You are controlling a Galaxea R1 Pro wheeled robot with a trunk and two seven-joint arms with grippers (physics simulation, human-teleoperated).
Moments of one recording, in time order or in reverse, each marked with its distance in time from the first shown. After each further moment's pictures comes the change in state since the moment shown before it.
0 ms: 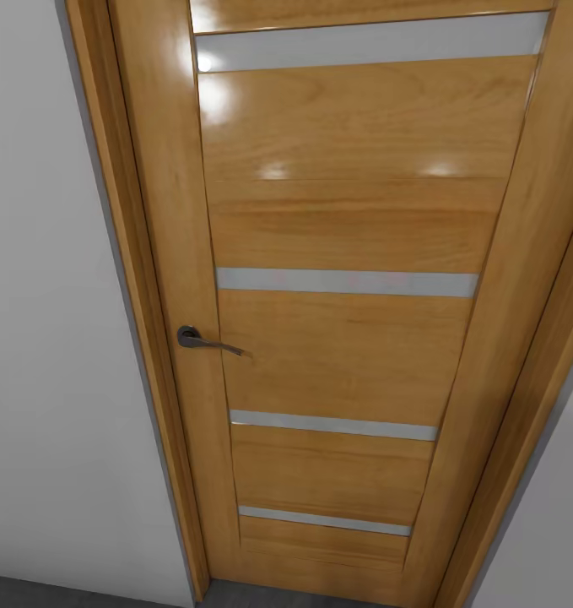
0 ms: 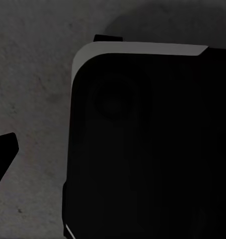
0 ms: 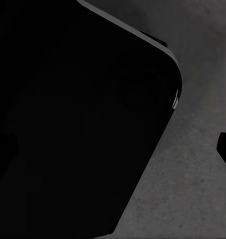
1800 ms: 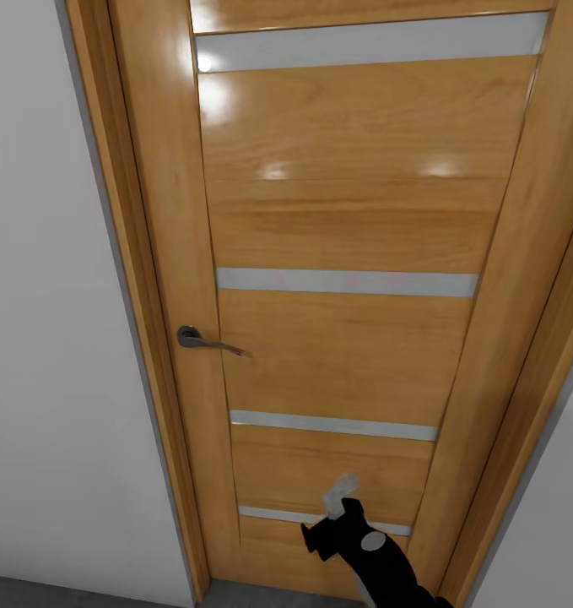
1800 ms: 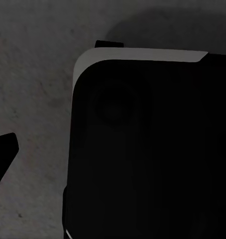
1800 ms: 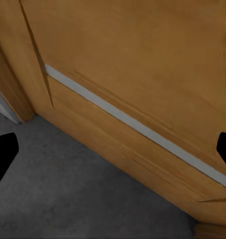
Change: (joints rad) left arm 0.000 -0.004 0.001 0.000 -0.001 -0.020 0.010; right arm -0.190 -0.012 0.011 -1.348 0.093 0.735 -0.003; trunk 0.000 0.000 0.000
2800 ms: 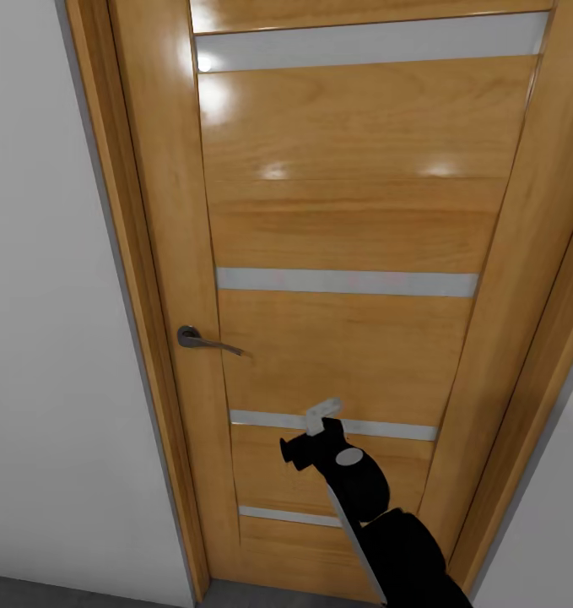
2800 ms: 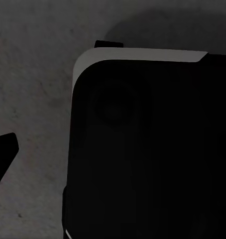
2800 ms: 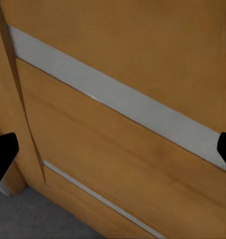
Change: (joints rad) left arm 0.000 0.000 0.000 0.000 0.000 0.000 -0.001; right arm -0.191 0.132 0.000 -0.225 0.068 0.236 -0.033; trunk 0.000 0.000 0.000
